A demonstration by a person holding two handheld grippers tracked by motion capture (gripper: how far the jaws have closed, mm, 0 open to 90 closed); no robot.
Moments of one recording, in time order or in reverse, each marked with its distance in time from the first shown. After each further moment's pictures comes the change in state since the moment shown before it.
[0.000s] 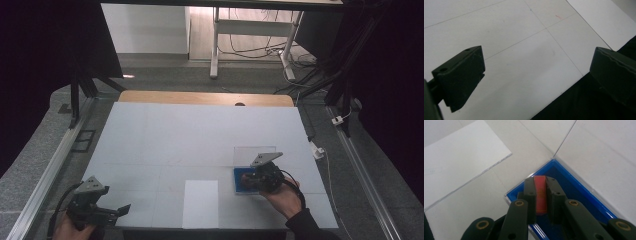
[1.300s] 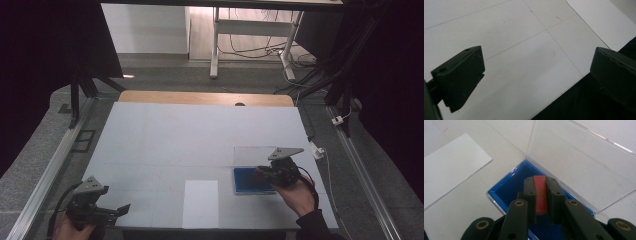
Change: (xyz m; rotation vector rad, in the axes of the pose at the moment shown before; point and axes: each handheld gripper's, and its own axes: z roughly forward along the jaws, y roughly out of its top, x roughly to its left) left arm 0.000 -0.001 -0.001 -0.011 0.002 -0.004; right arm -0.024 -0.010 -0.033 -0.074 -0.065 0.094
